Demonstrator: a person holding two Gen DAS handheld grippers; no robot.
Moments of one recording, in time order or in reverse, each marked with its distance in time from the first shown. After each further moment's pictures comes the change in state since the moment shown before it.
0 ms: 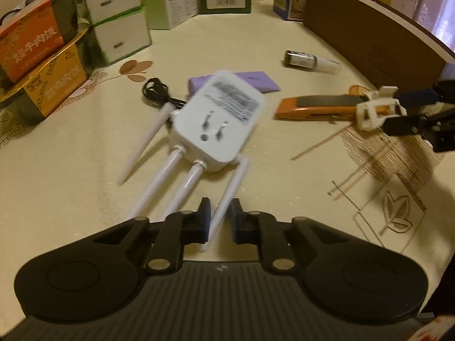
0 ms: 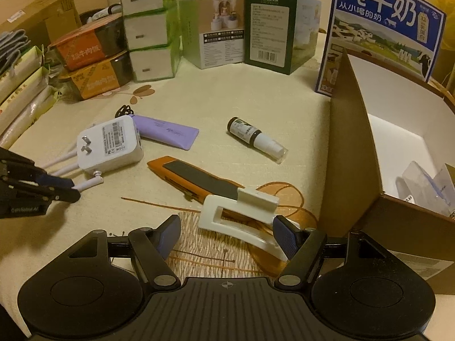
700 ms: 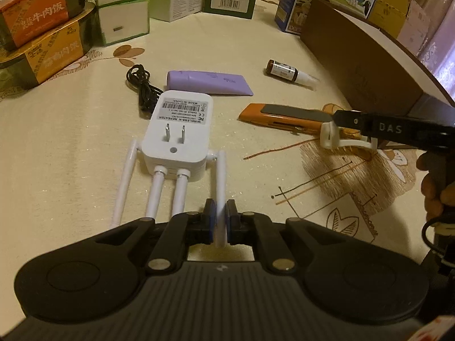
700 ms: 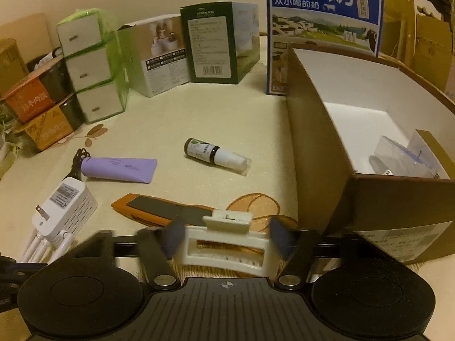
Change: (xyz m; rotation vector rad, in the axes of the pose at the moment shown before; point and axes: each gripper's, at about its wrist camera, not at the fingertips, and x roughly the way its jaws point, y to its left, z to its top) left arm -0.020 -0.027 -0.001 -0.176 0.006 -0.066; right arm 0.012 -0.008 0.005 0.235 -0.099 -0.105
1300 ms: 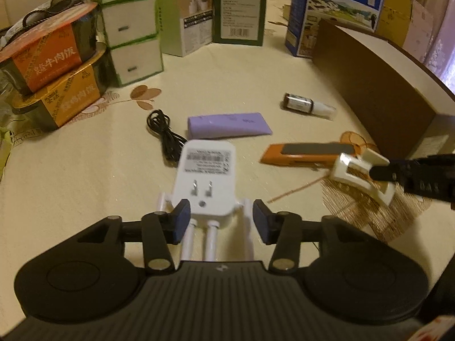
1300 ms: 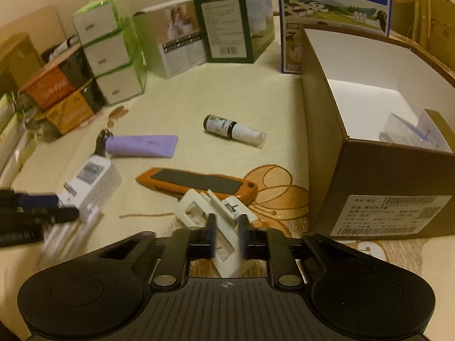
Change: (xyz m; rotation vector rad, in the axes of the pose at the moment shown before) left arm -0.010 0.004 0.027 0.052 -0.101 0.099; right arm -0.020 -0.002 -0.007 -0.031 0.101 0.057
